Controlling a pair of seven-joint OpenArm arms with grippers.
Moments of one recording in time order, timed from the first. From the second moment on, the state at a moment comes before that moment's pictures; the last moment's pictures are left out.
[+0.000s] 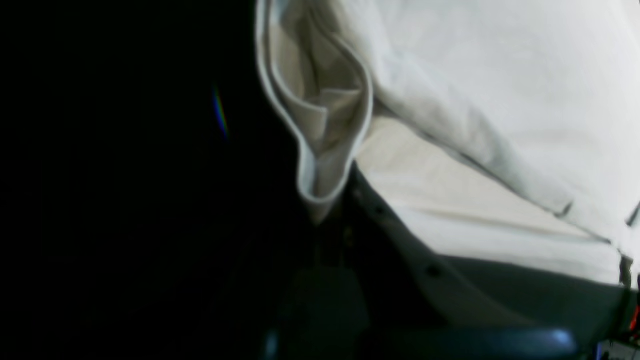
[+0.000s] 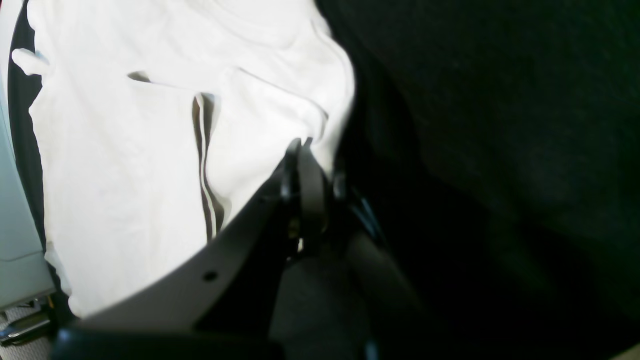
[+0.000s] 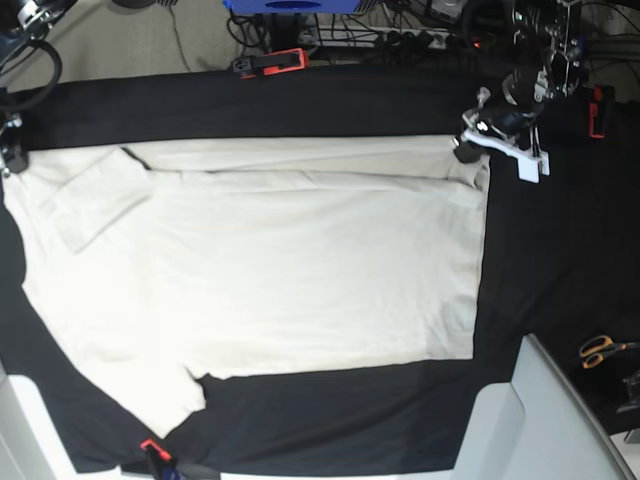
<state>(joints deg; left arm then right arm) 21.7 -18.6 -8.5 76.6 -49.5 -9.0 27.1 0.5 16.3 61.9 47.3 33.0 30.2 -47.5</state>
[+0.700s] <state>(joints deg) 30.3 -18.4 -13.7 79.6 -50.0 -9.6 27.8 -5.1 16.5 62.2 47.8 35.1 31.7 -48.2</state>
